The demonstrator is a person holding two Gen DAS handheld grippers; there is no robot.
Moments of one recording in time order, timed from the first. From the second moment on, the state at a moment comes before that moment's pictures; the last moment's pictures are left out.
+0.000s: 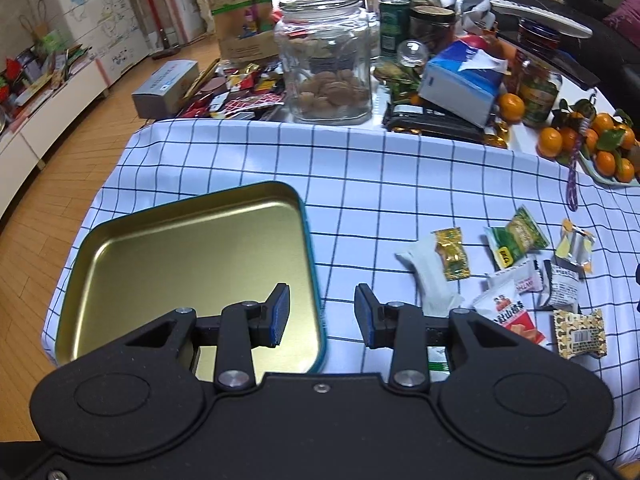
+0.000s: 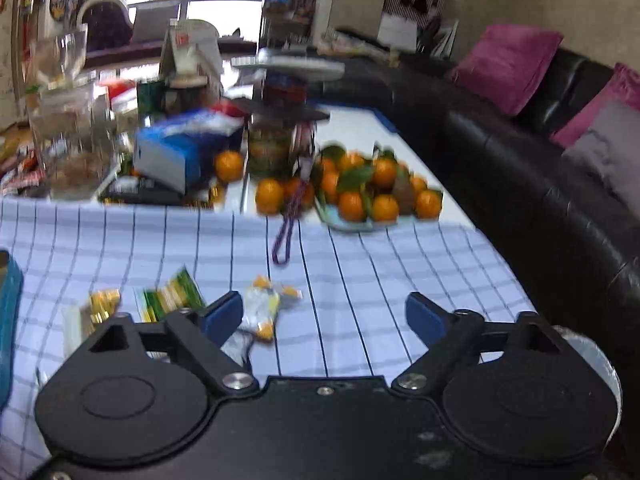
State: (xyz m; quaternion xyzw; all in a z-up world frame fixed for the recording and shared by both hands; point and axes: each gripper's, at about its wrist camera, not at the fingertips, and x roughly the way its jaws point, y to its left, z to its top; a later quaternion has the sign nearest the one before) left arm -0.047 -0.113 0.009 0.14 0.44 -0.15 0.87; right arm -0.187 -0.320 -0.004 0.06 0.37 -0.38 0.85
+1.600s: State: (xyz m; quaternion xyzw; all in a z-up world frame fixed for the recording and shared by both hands) left arm -0.037 -0.127 -0.020 0.13 0.51 -0.18 0.83; right arm -0.164 -0.353 -0.064 0.42 0.44 -0.34 0.72
